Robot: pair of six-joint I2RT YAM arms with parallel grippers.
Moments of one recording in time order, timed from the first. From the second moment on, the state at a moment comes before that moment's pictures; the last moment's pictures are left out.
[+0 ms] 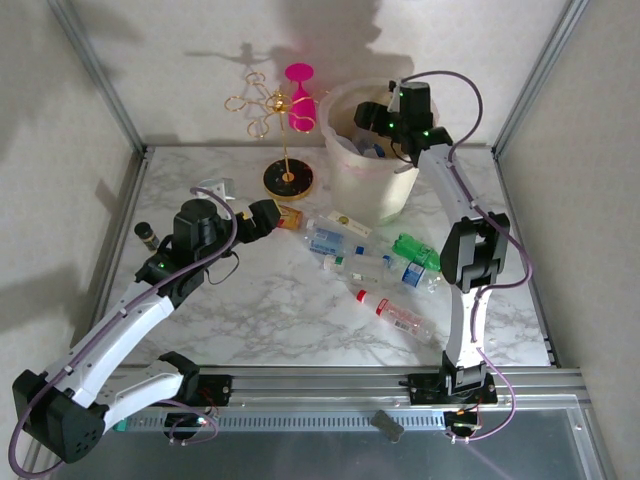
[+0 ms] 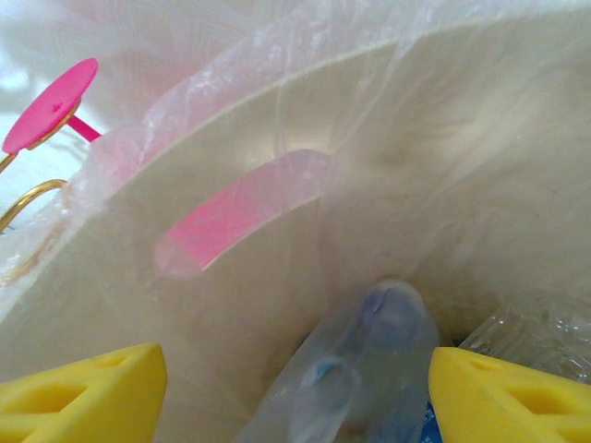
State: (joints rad) left arm -0.45 1.00 0.89 -0.24 0.05 -0.72; right arm 0.27 2.09 2.08 -0.42 -0.22 0.41
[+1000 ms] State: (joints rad) left arm -0.48 0.98 0.75 -0.28 0.13 -0.79; right arm 0.70 1.19 1.14 -0.74 0.04 0.37
